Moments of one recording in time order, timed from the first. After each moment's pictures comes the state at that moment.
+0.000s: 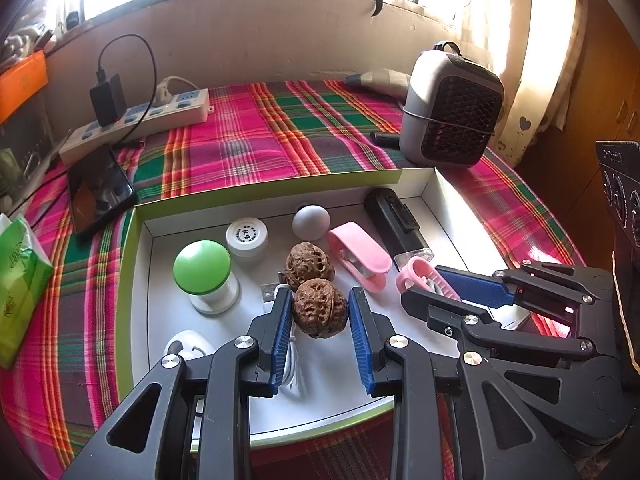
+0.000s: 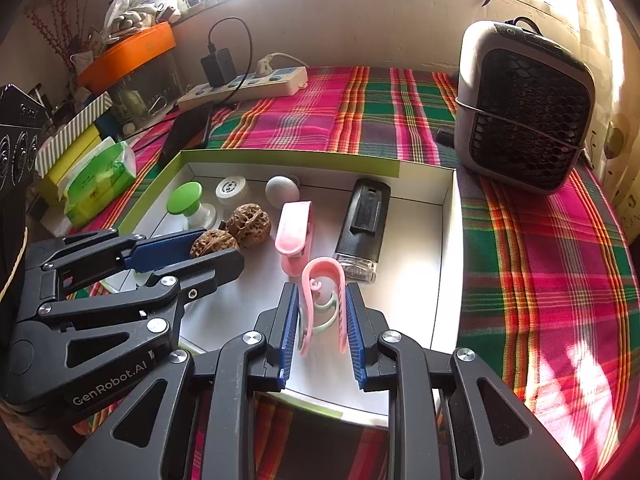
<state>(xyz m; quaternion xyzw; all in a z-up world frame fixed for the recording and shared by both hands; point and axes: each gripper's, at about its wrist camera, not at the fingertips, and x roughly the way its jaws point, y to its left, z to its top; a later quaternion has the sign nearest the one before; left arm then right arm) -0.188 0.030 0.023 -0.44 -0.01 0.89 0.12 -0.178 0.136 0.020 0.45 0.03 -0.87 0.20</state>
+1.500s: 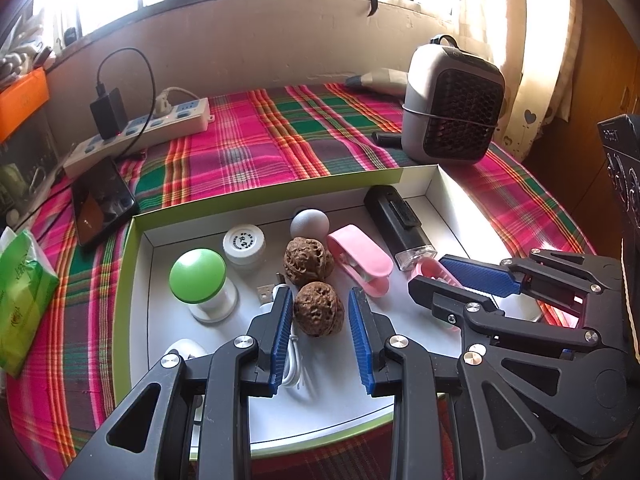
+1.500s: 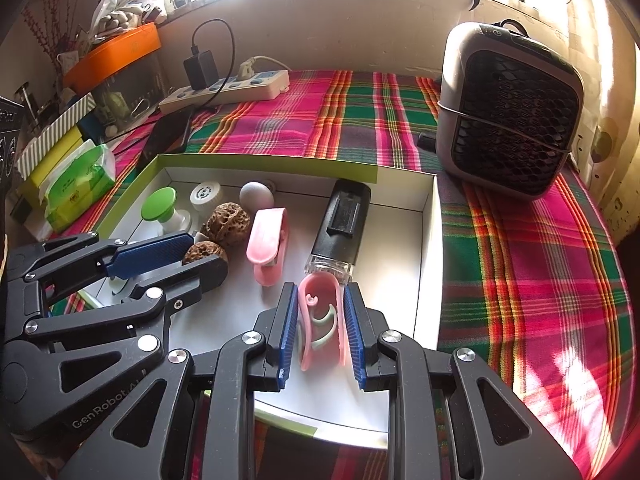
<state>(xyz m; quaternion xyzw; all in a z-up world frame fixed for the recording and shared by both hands) -0.189 0.038 0.021 -0.43 0.02 0.90 0.10 -0.182 0.142 0.017 0.44 0.04 -0.88 0.17</state>
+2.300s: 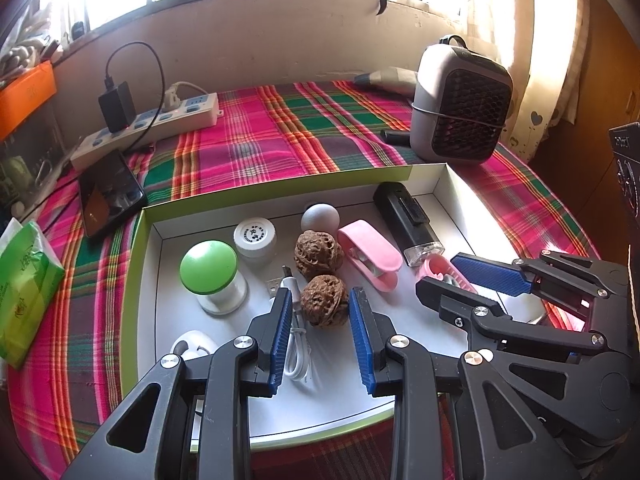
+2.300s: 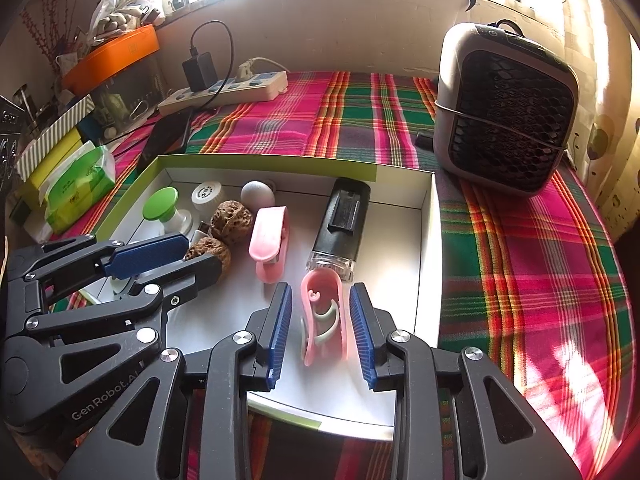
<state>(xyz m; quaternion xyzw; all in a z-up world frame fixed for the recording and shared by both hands) -0.186 0.033 0.021 -0.43 0.01 0.90 0.09 -0.177 0.140 0.019 0.44 0.04 -0.88 0.17</state>
